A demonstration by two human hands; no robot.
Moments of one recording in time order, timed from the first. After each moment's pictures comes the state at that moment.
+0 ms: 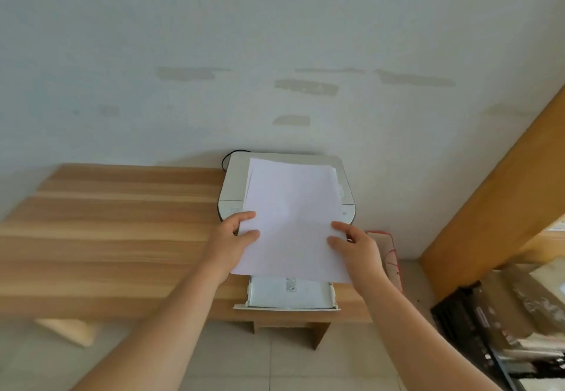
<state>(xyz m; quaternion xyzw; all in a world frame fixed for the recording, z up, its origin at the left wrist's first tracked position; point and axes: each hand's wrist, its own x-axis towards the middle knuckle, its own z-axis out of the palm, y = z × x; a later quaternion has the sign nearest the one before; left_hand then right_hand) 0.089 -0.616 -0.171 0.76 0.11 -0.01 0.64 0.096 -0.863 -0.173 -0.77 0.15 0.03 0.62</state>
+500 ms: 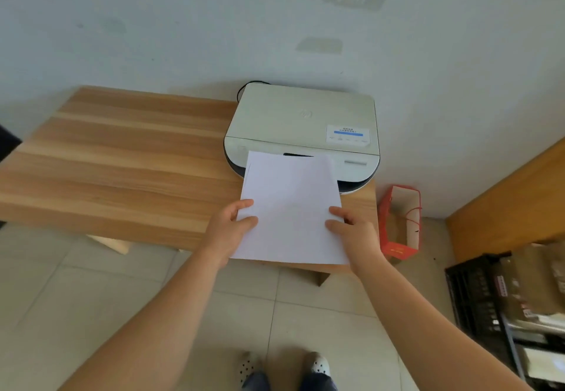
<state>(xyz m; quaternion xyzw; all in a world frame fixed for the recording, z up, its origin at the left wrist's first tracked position) 0.062 -0.645 -0.258 0.73 0.25 -0.04 0.63 0.103 -0.887 -0.248 -0.74 0.18 0.19 0.63</state>
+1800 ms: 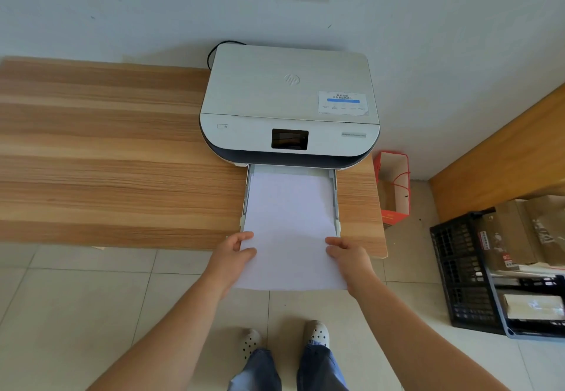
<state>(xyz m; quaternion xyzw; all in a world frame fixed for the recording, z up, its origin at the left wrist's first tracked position) 0.045 -0.634 -0.363 0.69 0.29 -0.20 0.63 0.075 -0.883 -0.362 -0.71 0.34 0.25 0.56</state>
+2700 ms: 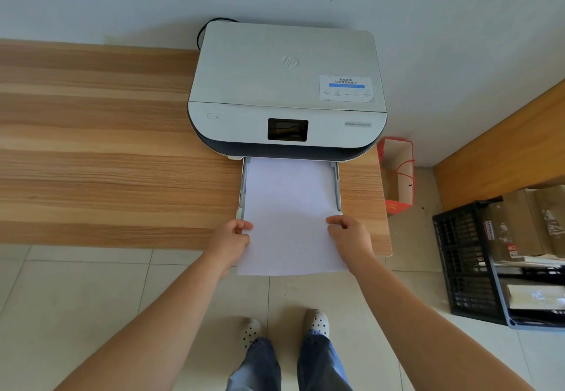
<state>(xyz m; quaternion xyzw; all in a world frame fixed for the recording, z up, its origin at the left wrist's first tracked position) 0.090 -0.638 -0.373 0.75 0.32 -0.22 0.54 0.118 -0.882 -0.362 -0.82 0.26 0.23 0.46</state>
